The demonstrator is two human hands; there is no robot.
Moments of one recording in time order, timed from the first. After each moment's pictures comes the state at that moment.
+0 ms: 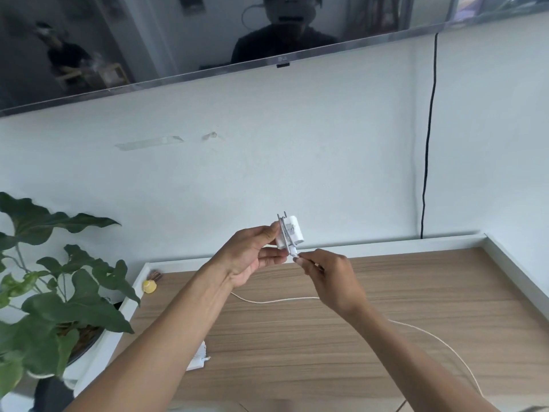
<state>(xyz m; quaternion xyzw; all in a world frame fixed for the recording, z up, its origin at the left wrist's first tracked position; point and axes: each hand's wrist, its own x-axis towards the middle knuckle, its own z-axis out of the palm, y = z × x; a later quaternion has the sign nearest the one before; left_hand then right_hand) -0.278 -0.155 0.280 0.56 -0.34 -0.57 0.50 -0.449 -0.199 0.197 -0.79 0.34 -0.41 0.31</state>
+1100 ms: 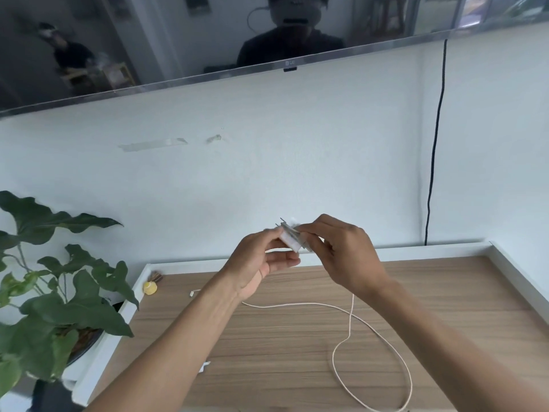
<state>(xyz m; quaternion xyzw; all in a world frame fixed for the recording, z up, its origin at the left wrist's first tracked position) -0.291 -0.150 0.282 0.54 -0.33 -0.54 0.55 -0.457 -0.215 0.266 -0.85 0.27 -0.42 0.15</state>
